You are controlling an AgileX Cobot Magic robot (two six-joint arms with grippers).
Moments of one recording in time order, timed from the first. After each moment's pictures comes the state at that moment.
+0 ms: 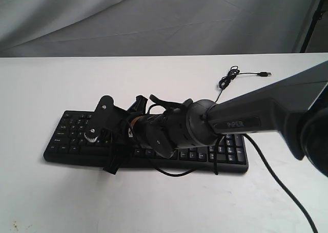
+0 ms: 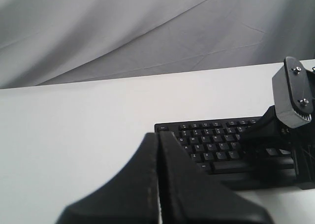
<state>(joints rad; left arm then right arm) -0.18 0.00 0.00 0.04 0.26 -0.02 0.83 2.22 -1.31 0.05 -0.12 -0.57</state>
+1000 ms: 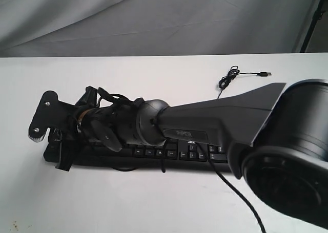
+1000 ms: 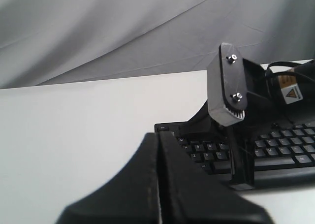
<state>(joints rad) -0.18 0.00 0.00 0.04 0.26 -0.02 0.93 2.36 -1.68 0.00 0.03 -0.58</state>
